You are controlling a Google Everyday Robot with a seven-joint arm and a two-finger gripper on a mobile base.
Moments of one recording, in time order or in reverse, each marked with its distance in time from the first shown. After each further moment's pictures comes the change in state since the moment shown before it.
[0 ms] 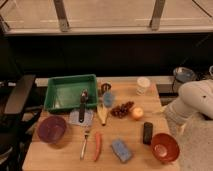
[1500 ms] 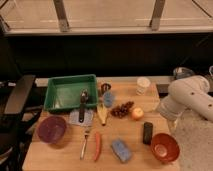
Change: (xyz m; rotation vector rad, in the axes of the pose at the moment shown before) arm -0.014 -0.050 0.007 0.000 0.031 -0.173
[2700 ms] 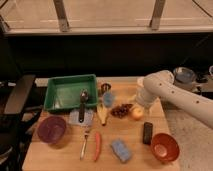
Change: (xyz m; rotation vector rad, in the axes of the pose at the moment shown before) arm 0.047 -0.096 0.083 0.068 -0.034 -0.014
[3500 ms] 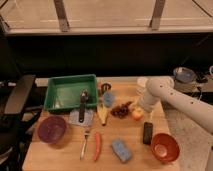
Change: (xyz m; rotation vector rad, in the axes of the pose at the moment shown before) arm 0.006 0.029 0.052 -0.029 -0.124 0.066
